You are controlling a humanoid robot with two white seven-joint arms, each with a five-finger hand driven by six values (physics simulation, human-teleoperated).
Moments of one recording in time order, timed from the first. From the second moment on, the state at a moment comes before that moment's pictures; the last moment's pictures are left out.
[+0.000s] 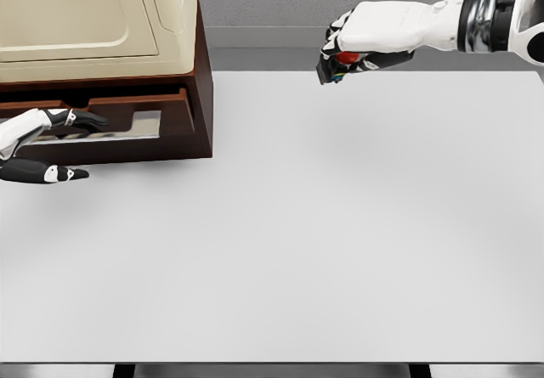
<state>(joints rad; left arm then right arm) -0.47 1.22 -0.82 -1.55 0.52 -0.59 -0.20 -1.26 -0.71 1.10 -1.28 0.18 -0.61 0.50</state>
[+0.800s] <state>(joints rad) -0.46 1.25 -0.83 -1.57 0.50 -0.59 -0.20 -1.26 -0.71 1.10 -1.28 0.18 -0.61 0.50</state>
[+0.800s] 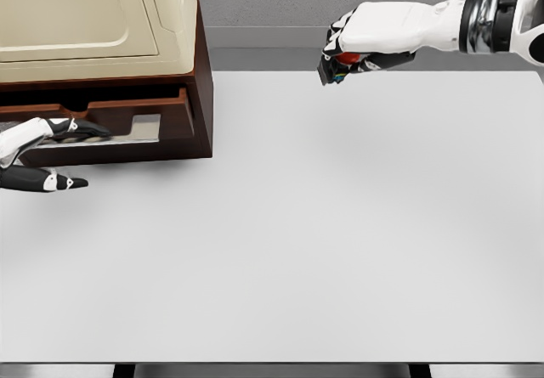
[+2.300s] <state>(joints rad) -0.41 1.33 -0.82 -1.65 0.53 -0.60 -0.22 -1.30 -0.70 1.09 -1.33 0.12 -0.61 0.50</state>
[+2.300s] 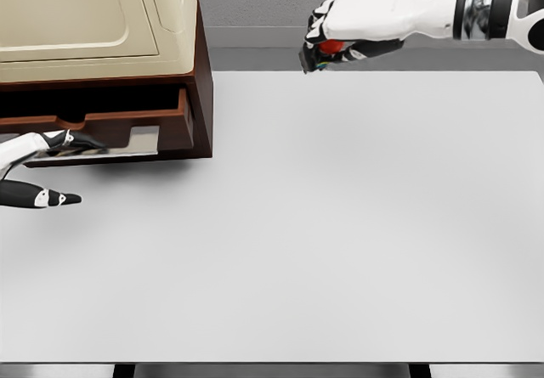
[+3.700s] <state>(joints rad) -0.38 1.37 -0.82 -1.69 0.56 -0.59 -0.22 -1.33 -0.65 1.09 -1.43 0.07 -0.61 0.49</state>
